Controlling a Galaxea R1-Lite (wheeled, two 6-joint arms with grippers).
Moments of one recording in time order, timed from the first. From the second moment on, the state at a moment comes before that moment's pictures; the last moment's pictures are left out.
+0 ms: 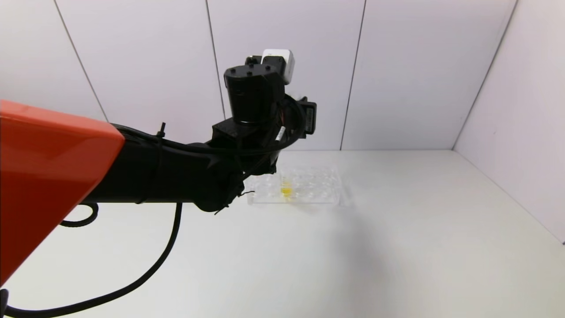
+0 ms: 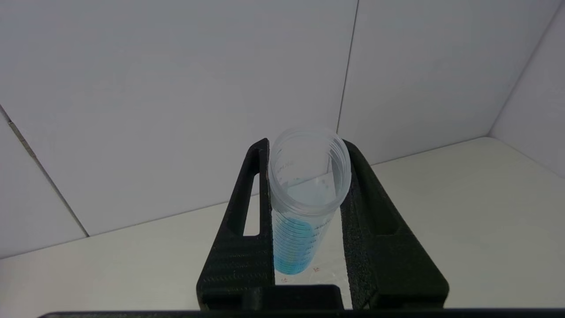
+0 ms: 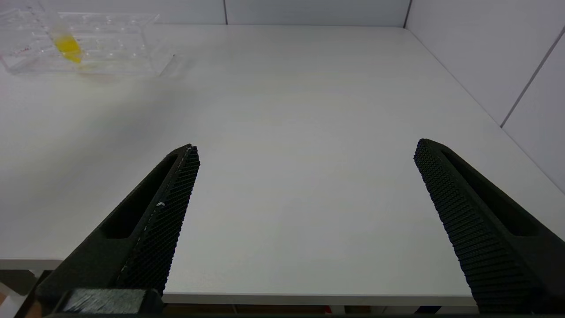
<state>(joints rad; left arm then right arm) -0.74 2.02 -1.44 -0.73 0.36 0.00 0.00 0.00 0.00 0.01 0.00 0.00</state>
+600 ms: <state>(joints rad) -0.58 1.88 -1.38 -0.66 0.32 0.01 0.00 0.00 0.00 0.01 0.00 0.00</state>
